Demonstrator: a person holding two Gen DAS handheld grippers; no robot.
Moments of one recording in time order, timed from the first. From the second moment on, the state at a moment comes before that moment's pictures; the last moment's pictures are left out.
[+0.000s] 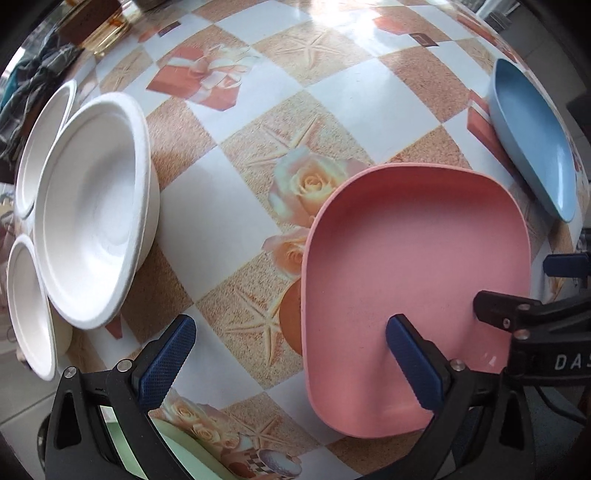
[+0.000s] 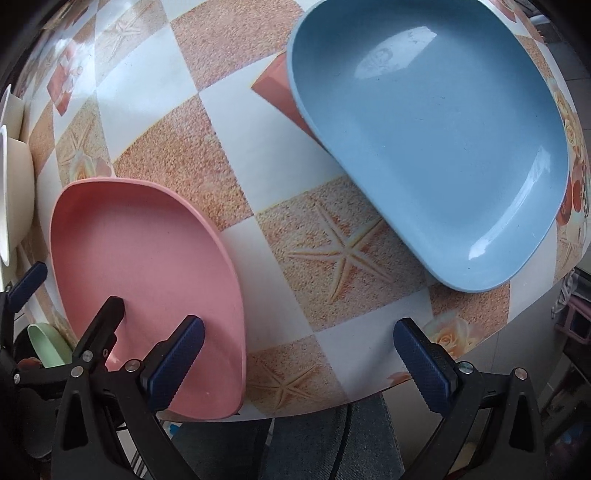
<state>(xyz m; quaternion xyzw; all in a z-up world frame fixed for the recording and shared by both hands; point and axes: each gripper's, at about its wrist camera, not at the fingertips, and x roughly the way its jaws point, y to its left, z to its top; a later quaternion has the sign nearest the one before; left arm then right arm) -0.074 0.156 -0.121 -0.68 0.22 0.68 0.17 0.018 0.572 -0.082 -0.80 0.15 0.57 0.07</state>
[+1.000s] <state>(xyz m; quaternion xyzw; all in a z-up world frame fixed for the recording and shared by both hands) -0.100 0.179 -0.128 -0.70 0.17 0.67 0.20 -0.006 0.552 -0.040 -0.79 0.23 0.57 0.00</state>
